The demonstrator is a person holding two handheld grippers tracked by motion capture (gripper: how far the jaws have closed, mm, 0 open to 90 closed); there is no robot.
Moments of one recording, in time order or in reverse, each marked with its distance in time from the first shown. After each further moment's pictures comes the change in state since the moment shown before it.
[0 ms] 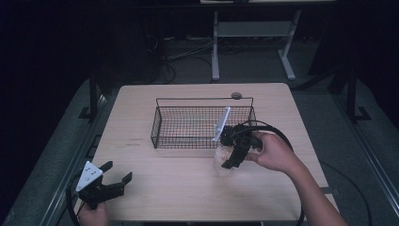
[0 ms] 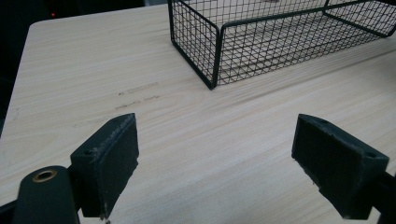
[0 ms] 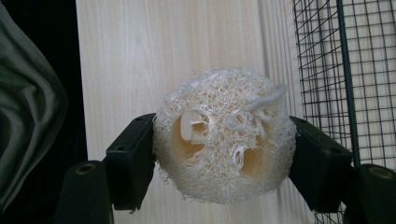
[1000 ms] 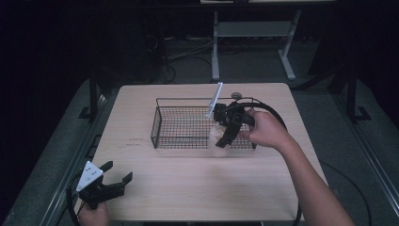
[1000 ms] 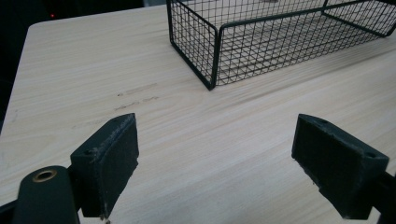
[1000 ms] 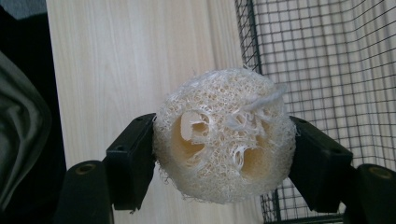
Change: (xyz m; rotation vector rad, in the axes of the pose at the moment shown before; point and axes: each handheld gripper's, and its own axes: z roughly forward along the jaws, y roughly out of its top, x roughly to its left) left arm -0.001 0.001 0.000 -0.005 -0.004 0.002; right arm -0.043 0.031 -0.026 0.009 -0.025 0.034
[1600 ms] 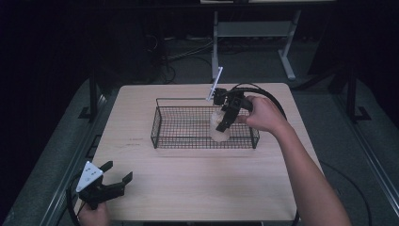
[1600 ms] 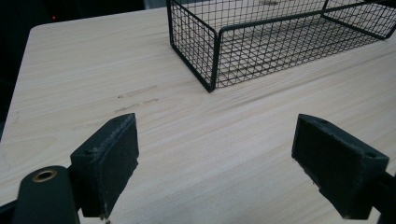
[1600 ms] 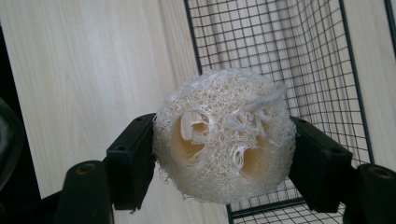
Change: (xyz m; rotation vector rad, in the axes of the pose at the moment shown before) left arm -0.001 0.000 -0.001 -0.003 0.005 0.005; right arm -0.039 0.009 -0.011 0.032 -0.051 0.073
